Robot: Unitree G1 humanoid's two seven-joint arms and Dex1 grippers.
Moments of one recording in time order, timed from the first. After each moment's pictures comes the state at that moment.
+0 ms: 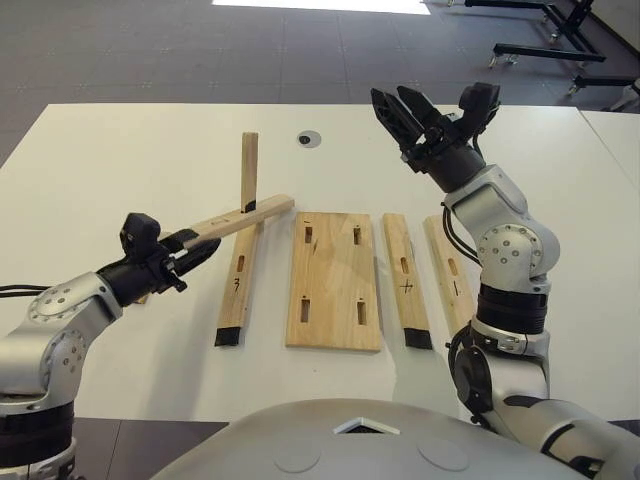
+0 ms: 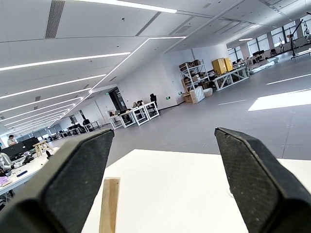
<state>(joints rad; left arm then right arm) 0.26 0.65 0.25 -0.44 -0.57 0.67 -0.70 -0.41 -0.18 -0.18 -0.19 0.76 0.60 0.40</state>
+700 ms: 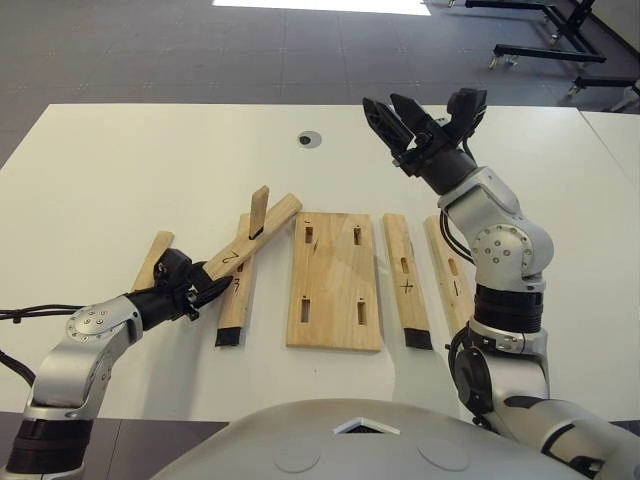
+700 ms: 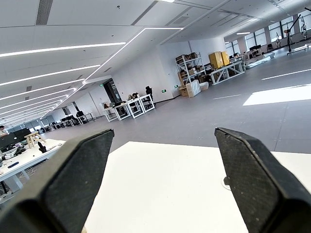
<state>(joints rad) 0.30 0.64 0.09 -0.32 -0.37 0.50 -0.70 -0.41 -0.19 -0.15 -0.18 0.71 0.59 0.39</state>
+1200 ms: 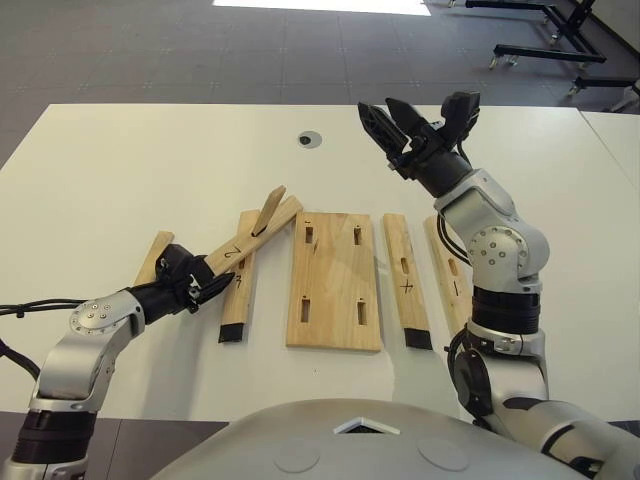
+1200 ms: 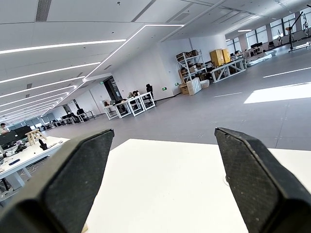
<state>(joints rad) 0.26 0.64 0.07 -0.28 -0.35 0.47 -0.69 -0.40 -0.18 -0.13 -0.18 0.70 0.58 0.39</state>
